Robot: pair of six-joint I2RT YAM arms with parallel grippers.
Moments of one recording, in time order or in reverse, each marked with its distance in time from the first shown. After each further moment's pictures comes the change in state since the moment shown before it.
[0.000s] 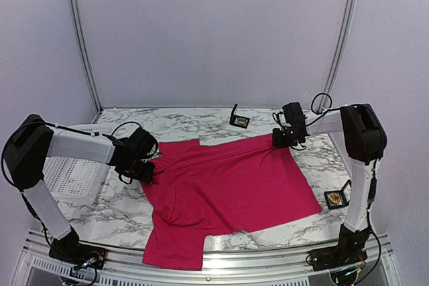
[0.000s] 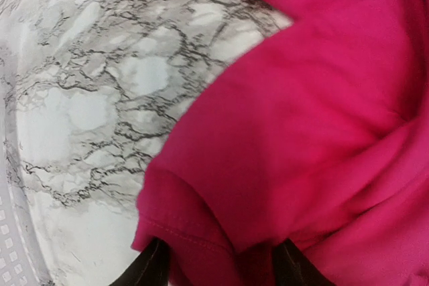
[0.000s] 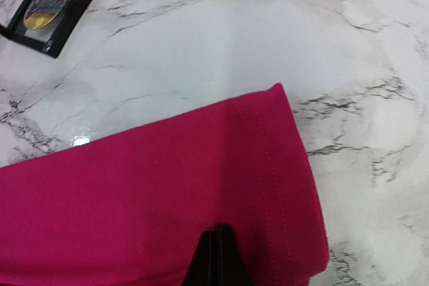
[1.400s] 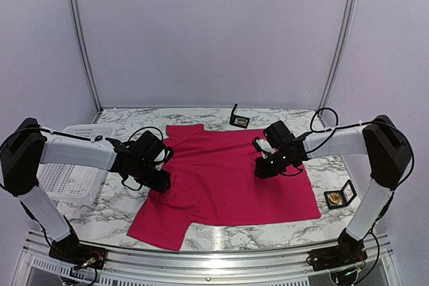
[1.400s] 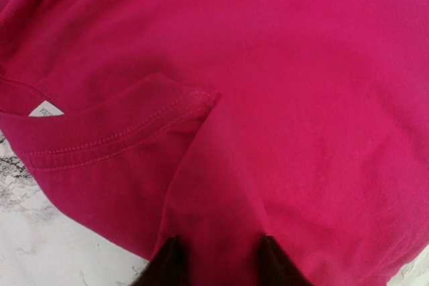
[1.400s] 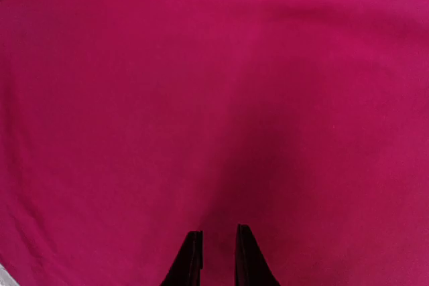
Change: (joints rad) left arm -0.124 -0.046 0.009 0.016 0.250 0.066; right arm 0.325 -0.368 -0.357 -0.139 -0.096 0.047
